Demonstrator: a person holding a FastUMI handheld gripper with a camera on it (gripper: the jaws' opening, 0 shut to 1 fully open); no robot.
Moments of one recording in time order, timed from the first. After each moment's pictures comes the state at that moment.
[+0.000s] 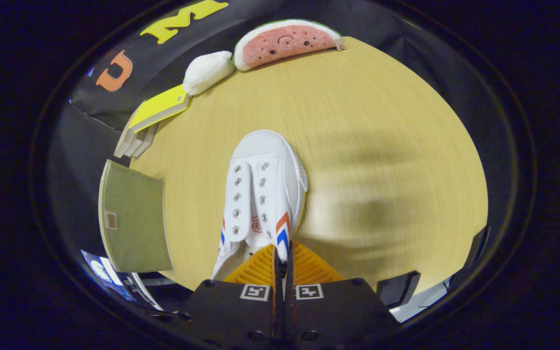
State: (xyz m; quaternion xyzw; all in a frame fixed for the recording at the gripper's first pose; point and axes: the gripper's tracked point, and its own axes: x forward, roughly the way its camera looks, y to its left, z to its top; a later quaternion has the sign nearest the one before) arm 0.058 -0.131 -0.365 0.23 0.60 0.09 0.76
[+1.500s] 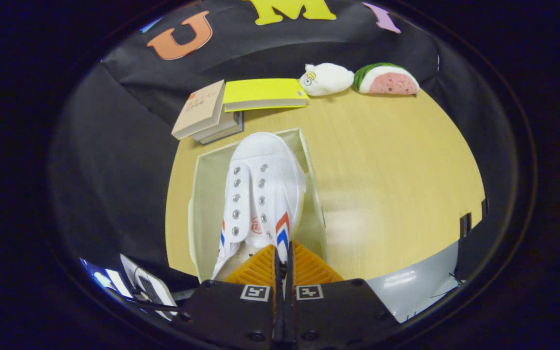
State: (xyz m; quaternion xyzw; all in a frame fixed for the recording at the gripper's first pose) arm 0.041 0.207 -0.210 0.15 0.59 0.05 0.79
